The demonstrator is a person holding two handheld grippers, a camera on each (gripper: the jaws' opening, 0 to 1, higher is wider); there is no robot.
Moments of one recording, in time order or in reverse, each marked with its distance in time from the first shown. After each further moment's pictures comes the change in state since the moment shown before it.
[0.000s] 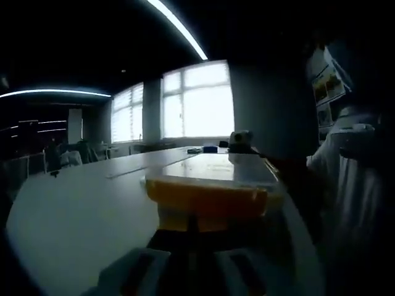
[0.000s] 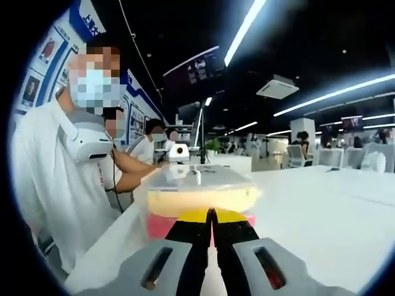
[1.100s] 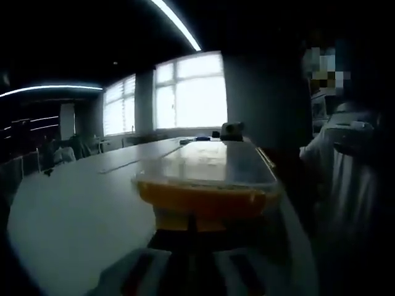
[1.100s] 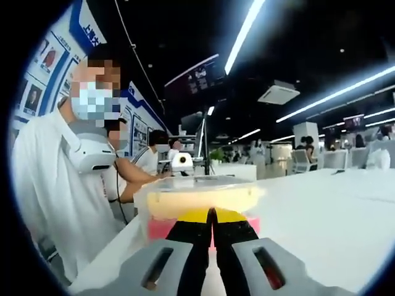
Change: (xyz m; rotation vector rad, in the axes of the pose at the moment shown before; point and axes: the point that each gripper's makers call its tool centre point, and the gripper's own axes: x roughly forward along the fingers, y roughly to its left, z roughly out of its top) left arm 0.001 -0.009 -0.001 0.065 0.094 -0.054; right arm 0.000 0.002 0.012 0.043 -0.070 0.018
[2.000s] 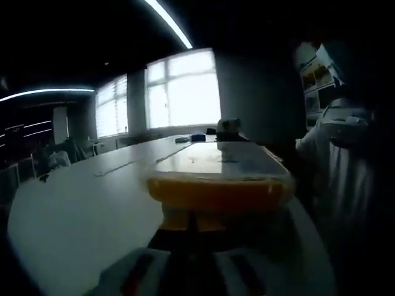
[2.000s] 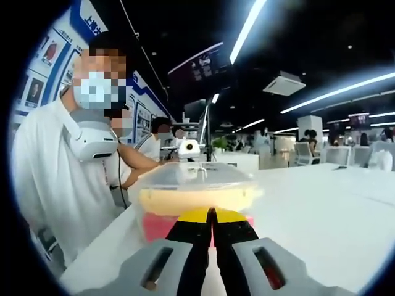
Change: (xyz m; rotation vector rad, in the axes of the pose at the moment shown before) left arm 0.010 0.016 -0.004 -0.004 -0.001 -0.041; right arm -0.008 -0.012 -0.013 -0.034 0.072 0.033
